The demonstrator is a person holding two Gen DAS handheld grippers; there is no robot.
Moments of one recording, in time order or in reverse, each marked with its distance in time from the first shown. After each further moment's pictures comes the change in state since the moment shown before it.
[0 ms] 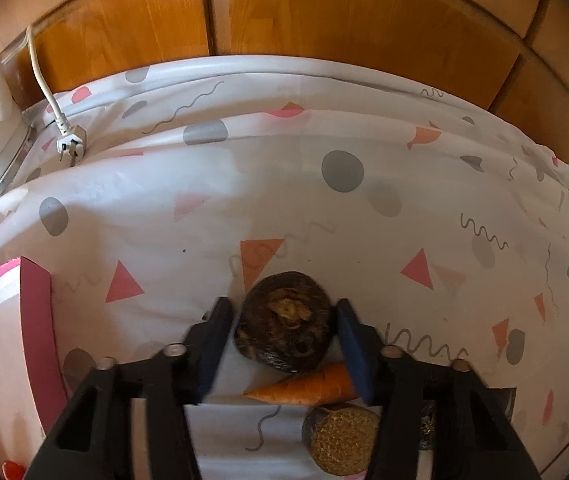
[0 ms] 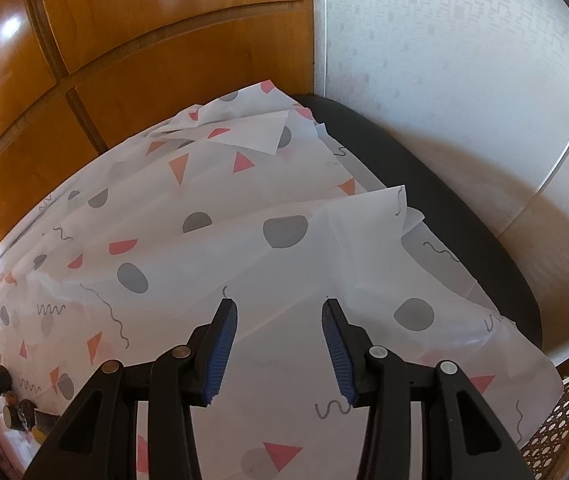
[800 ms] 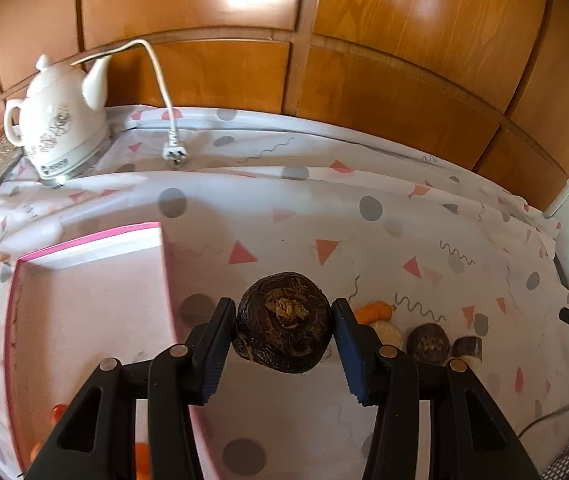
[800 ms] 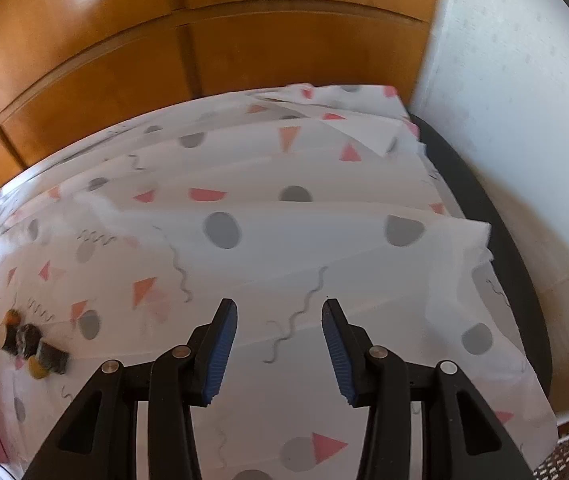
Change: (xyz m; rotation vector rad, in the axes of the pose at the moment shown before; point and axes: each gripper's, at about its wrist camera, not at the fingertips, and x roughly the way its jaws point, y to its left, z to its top) left arm -0.107 0.066 -0.053 -0.115 -0.175 -0.018; right arm -0.005 0.061 -0.023 -0.311 0.009 0.134
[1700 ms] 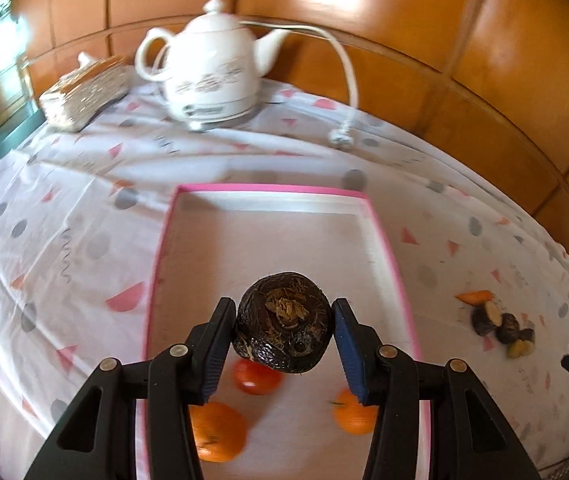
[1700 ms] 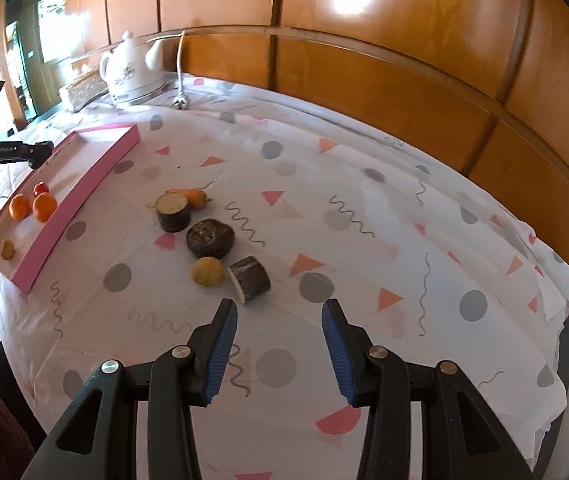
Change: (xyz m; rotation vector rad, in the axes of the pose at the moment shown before) left arm -0.049 0.154 -0.048 -0.225 -0.009 0.123; right arm -0.037 0.144 -0.066 -0.712 -0.116 0.360
